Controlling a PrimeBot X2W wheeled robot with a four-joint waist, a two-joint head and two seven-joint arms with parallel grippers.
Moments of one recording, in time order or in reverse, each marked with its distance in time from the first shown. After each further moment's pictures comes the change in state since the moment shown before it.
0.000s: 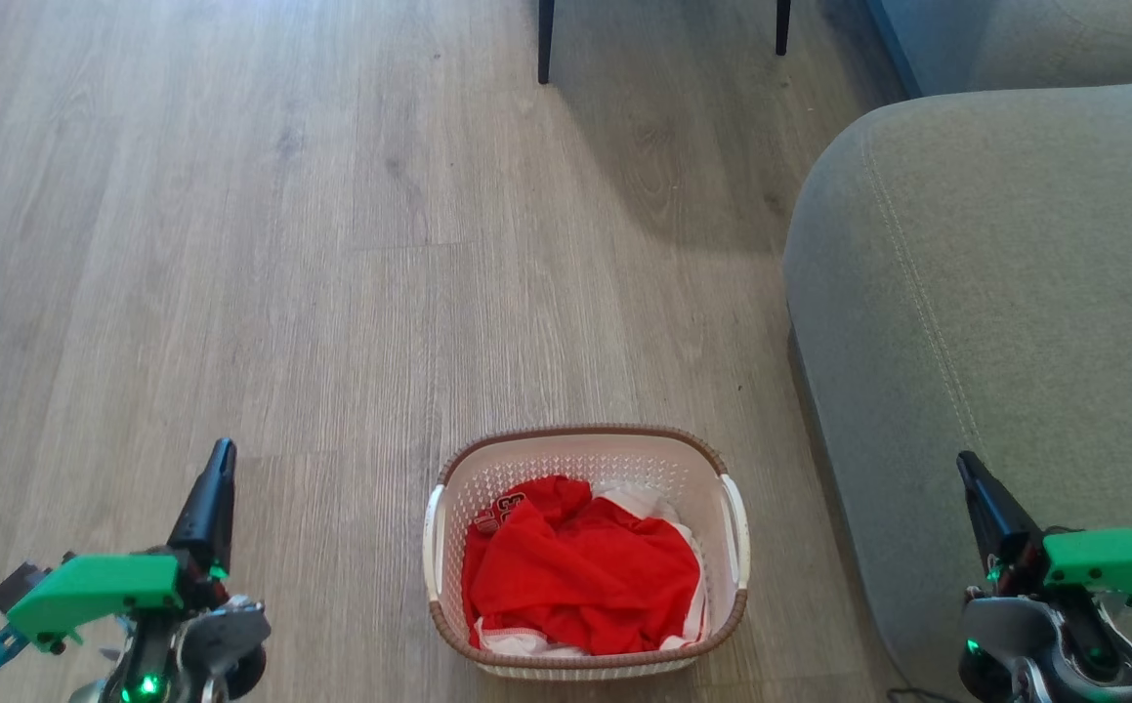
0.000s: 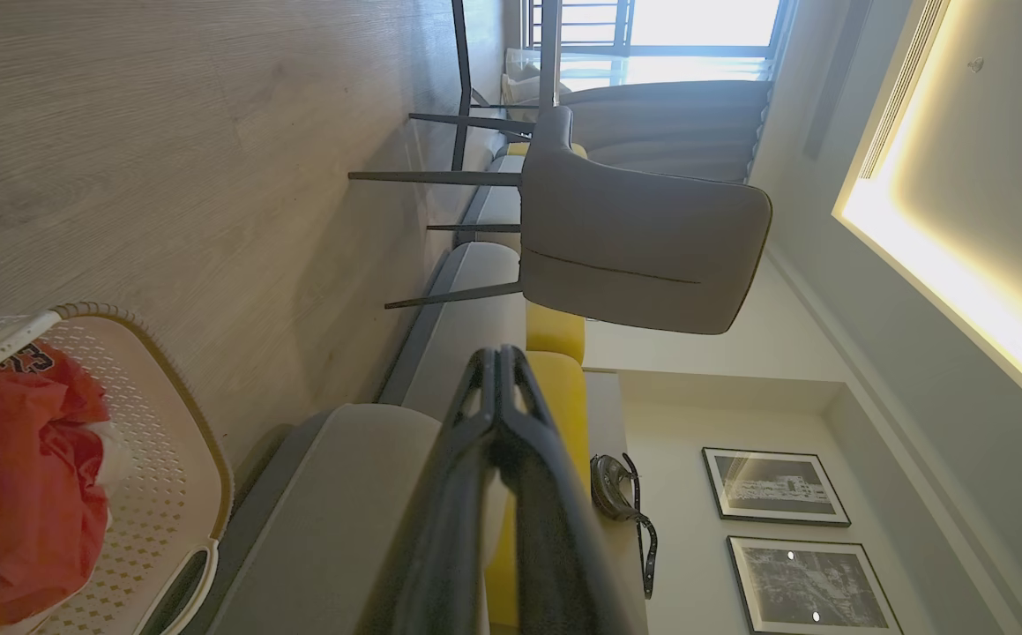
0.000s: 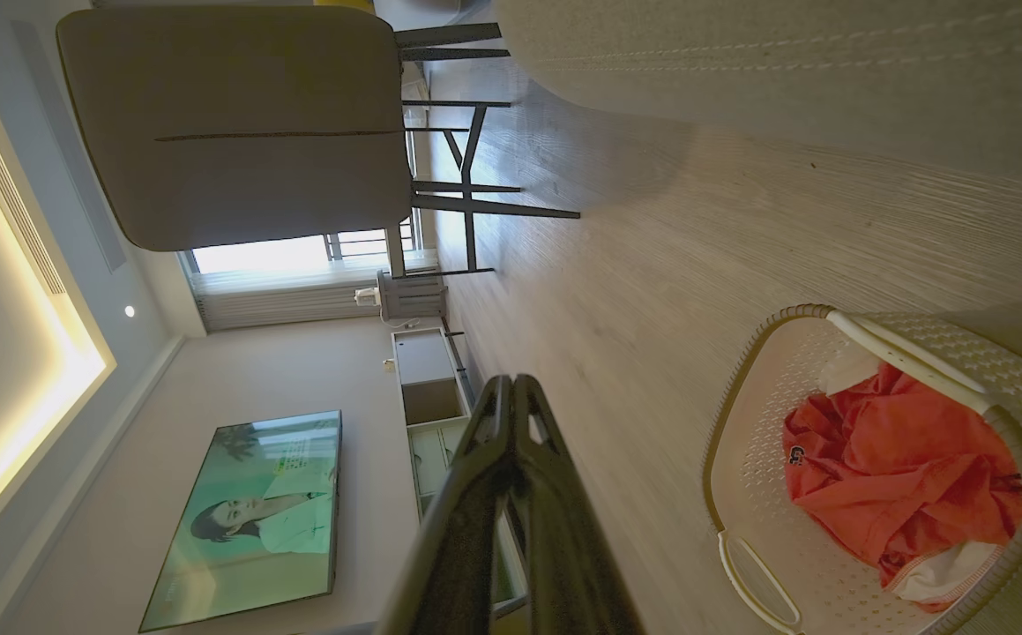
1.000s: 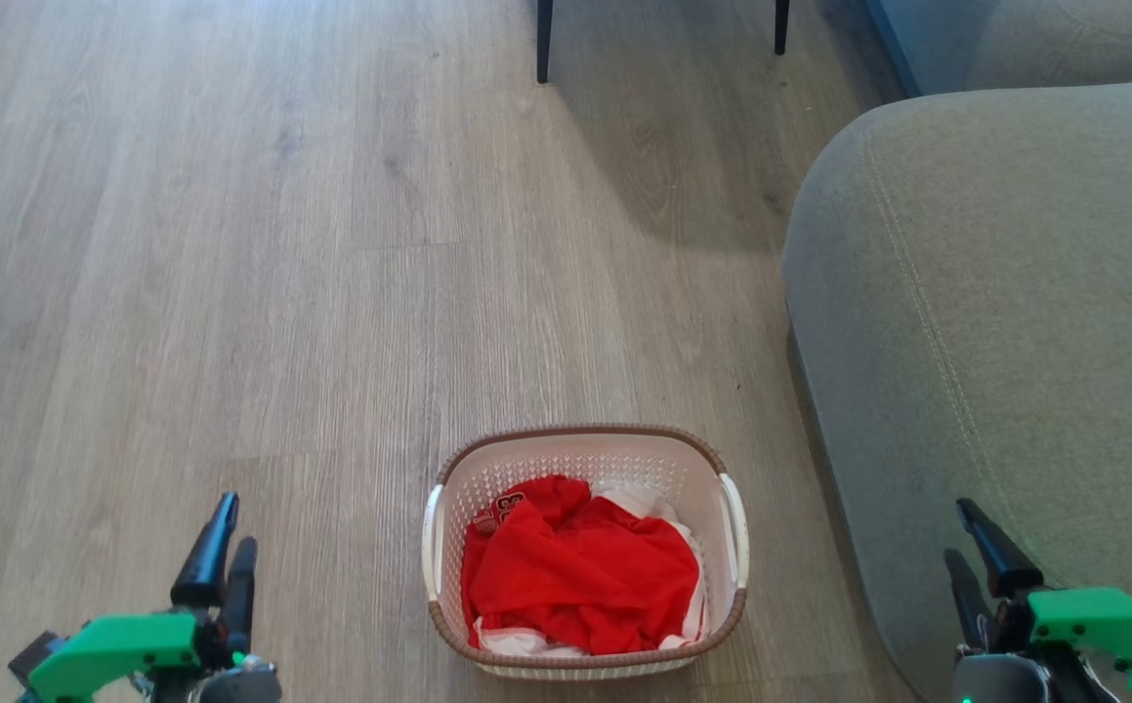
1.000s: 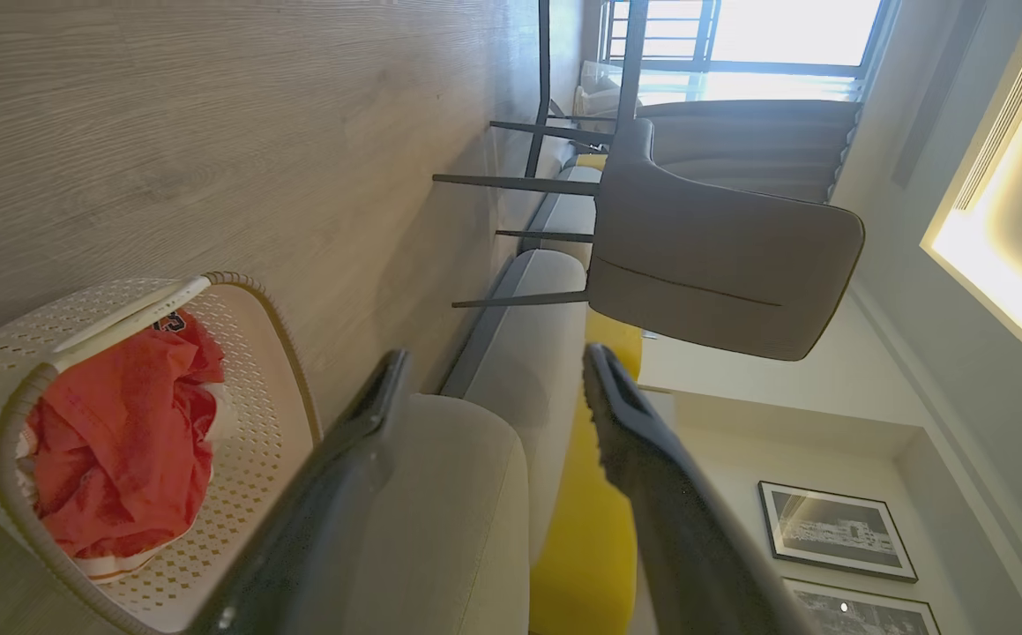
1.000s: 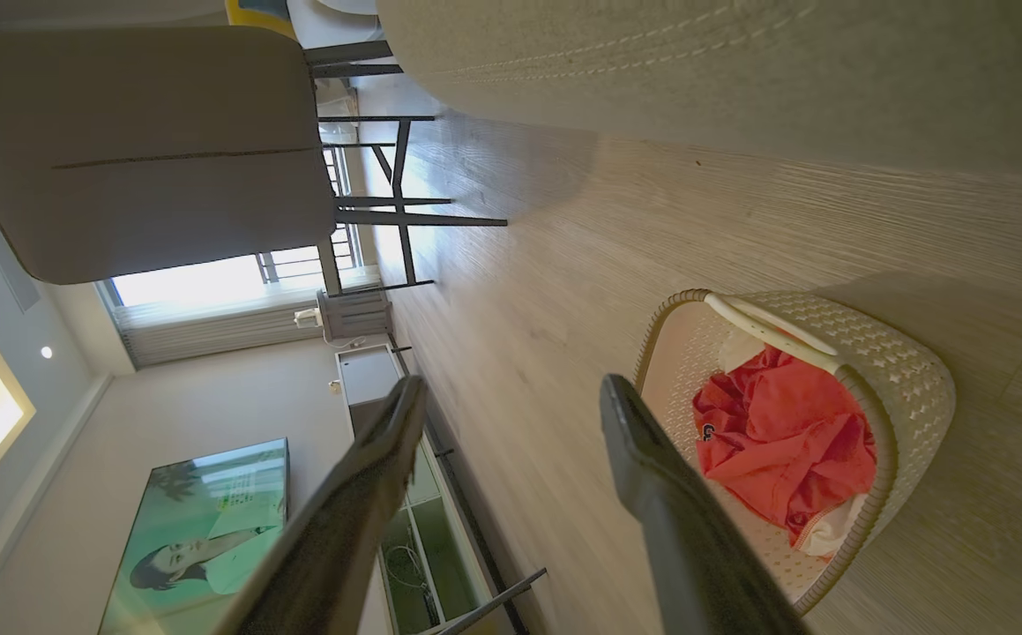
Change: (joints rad) left arm 0.068 -0.010 -0.004 0.071 0.010 0.001 -0.019; right arm 0.063 0.012 0.003 0.066 -0.010 0.000 -0.019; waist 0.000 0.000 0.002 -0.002
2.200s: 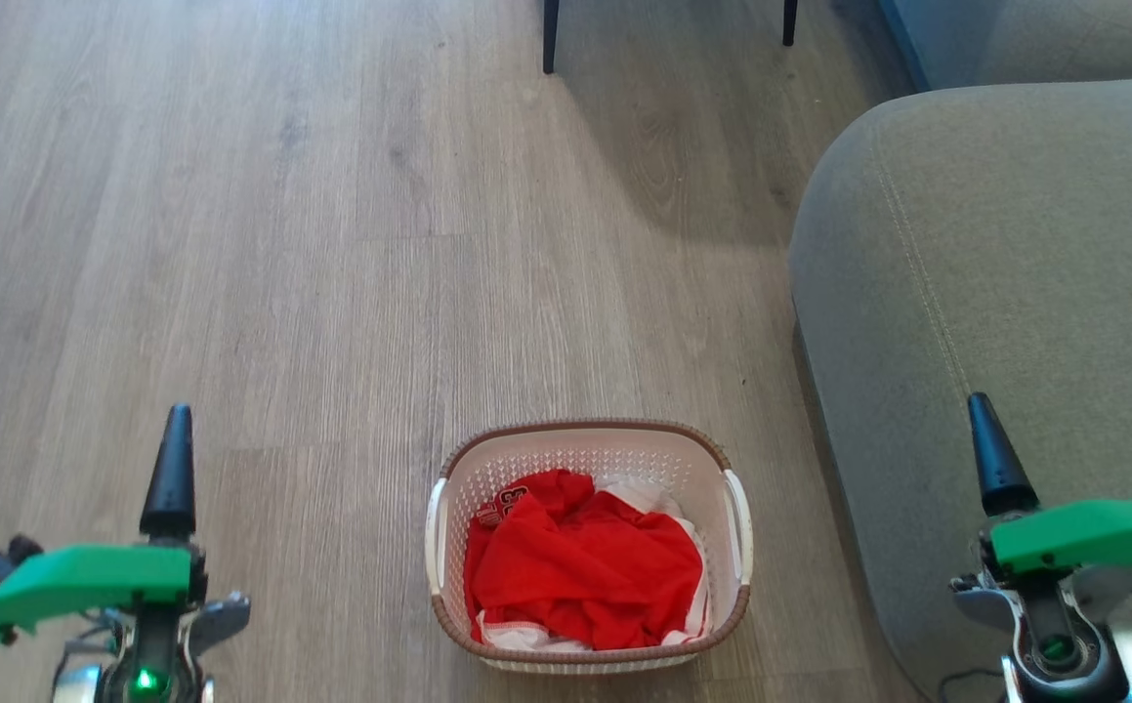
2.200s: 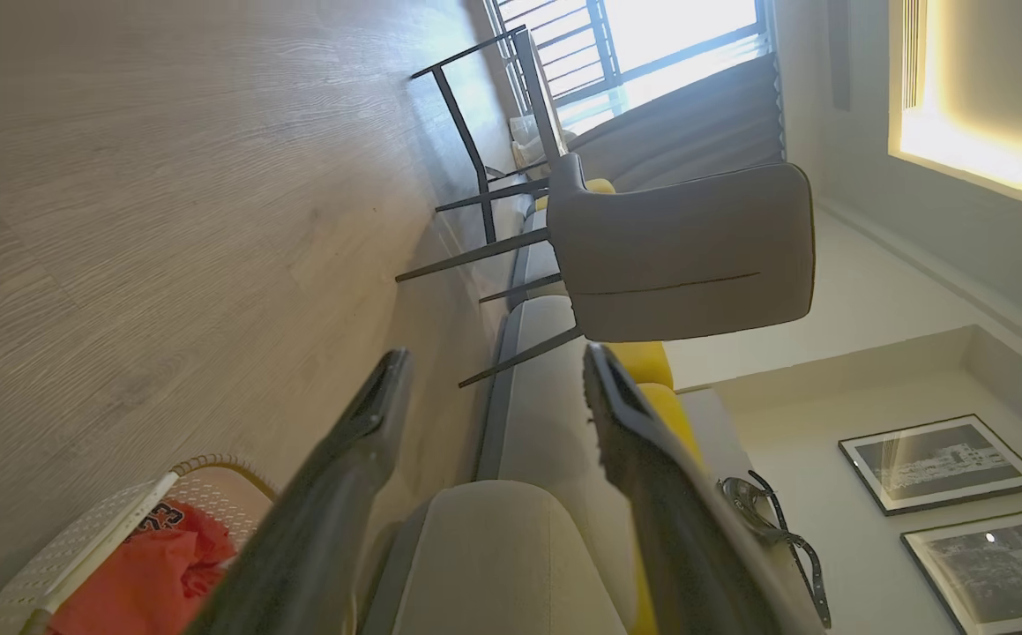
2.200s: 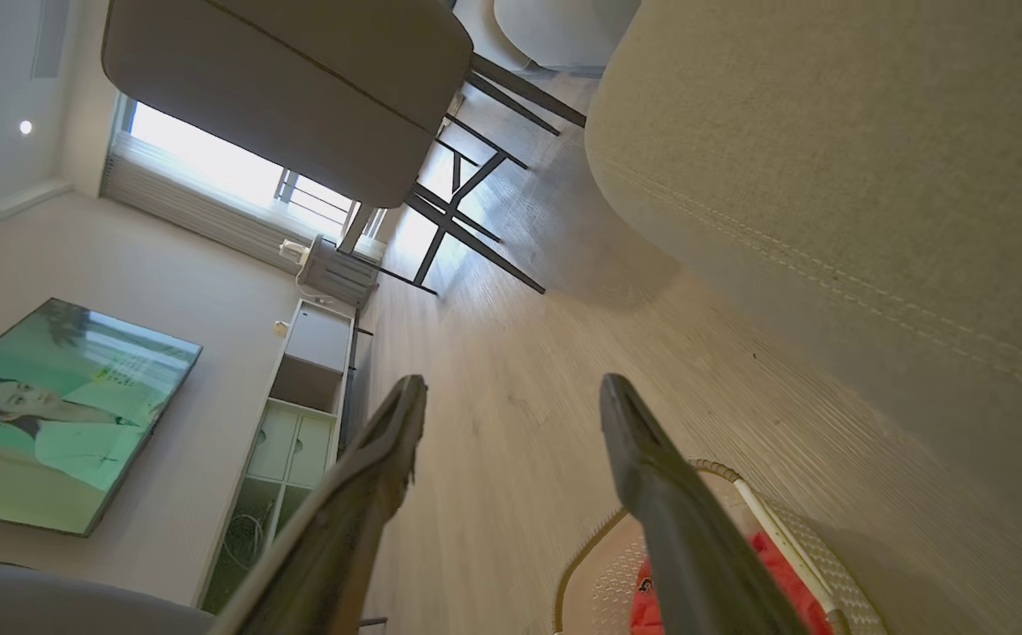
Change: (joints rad) left arm -0.037 0.000 0.030 -0.165 0.322 0.017 -0.101; right arm -0.046 0.000 0.032 -0.192 -0.490 0.000 -0.097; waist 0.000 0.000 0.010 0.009
